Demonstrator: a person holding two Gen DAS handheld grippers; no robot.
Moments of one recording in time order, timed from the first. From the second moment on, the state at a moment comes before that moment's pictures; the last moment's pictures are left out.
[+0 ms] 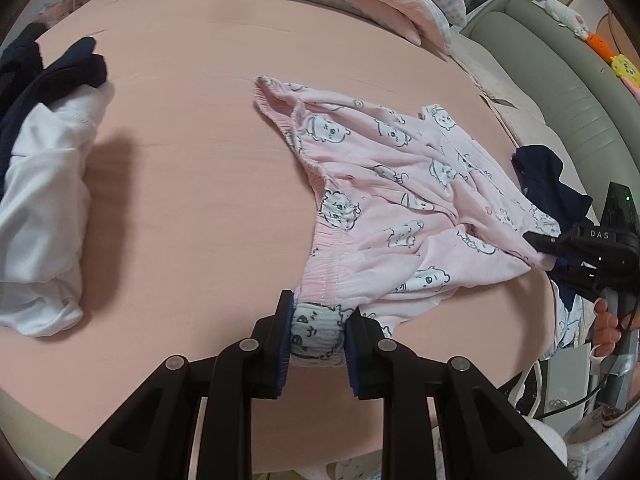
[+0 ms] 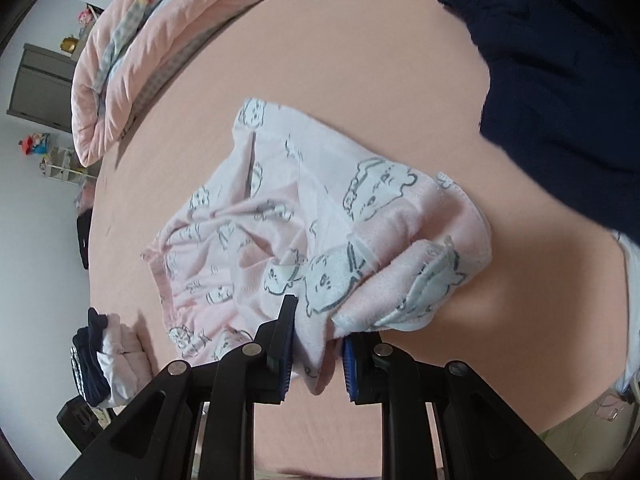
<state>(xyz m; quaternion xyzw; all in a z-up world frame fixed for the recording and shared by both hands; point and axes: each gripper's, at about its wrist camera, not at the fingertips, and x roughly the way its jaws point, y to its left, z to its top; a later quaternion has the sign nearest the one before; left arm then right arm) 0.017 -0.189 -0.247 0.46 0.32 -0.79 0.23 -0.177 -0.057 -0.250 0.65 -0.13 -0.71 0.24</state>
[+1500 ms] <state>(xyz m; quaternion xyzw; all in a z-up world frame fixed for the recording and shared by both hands) 0.036 -0.194 -0.243 0.49 0.32 -0.78 0.24 -0.131 -0.093 -0.231 0.65 -0.02 -0.69 0.32</state>
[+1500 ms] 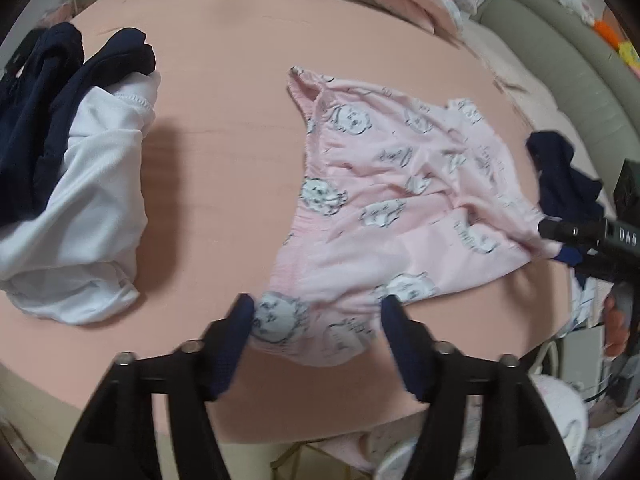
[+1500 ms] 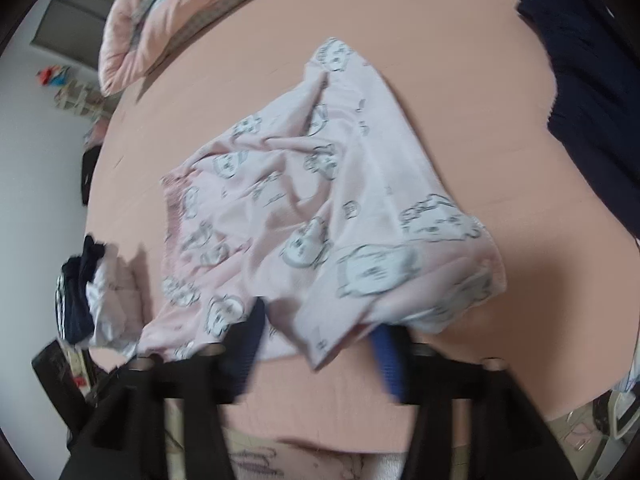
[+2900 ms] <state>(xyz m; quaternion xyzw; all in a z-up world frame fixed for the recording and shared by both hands) 0.075 -0.151 -0.271 0.44 0.28 -0.81 0.27 -0.069 -0.030 -0.248 0.44 0.23 -0.82 0.27</state>
